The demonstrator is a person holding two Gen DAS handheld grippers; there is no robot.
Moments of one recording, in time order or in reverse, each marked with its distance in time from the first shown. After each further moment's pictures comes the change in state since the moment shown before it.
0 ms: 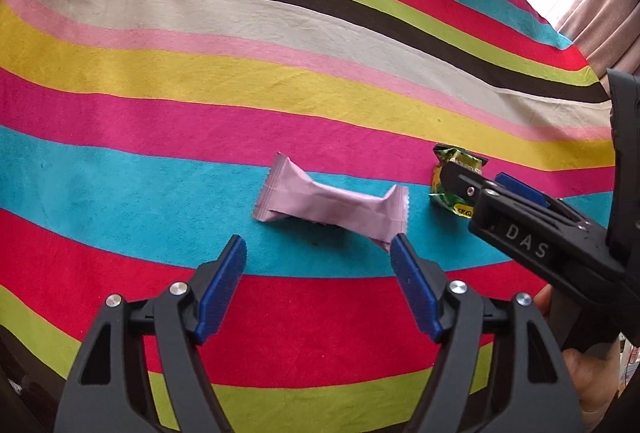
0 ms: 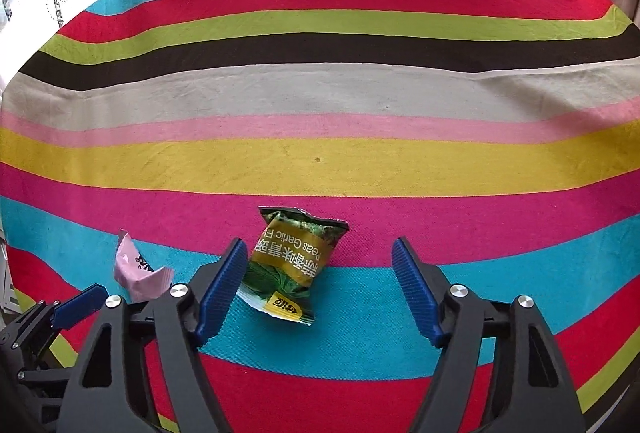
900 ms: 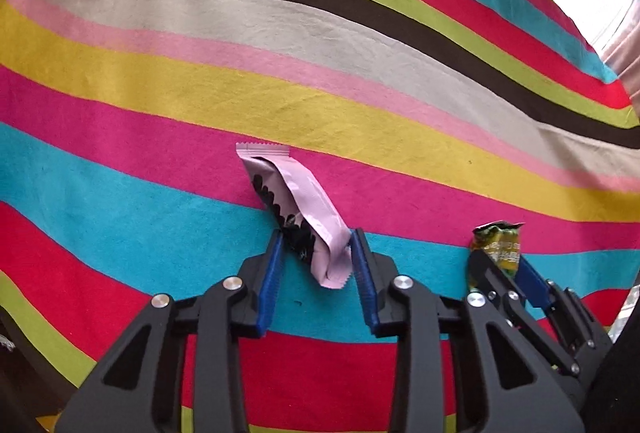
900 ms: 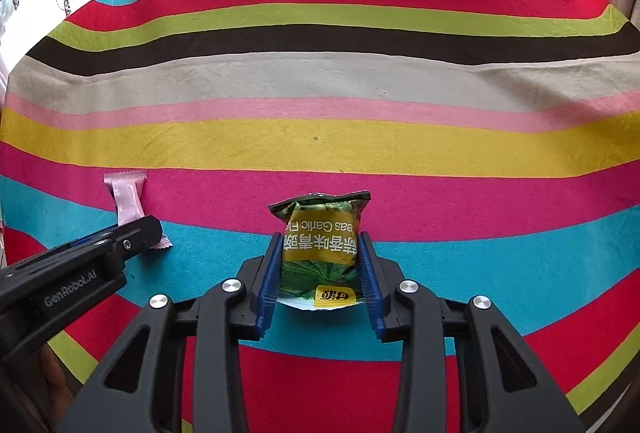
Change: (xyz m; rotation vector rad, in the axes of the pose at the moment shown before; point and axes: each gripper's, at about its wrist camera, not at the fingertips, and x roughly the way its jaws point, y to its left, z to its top) left arm 0.025 -0.018 0.031 -0.091 0.014 0.138; right arm 0.000 -0.005 -0.015 -0.010 -0.005 0.000
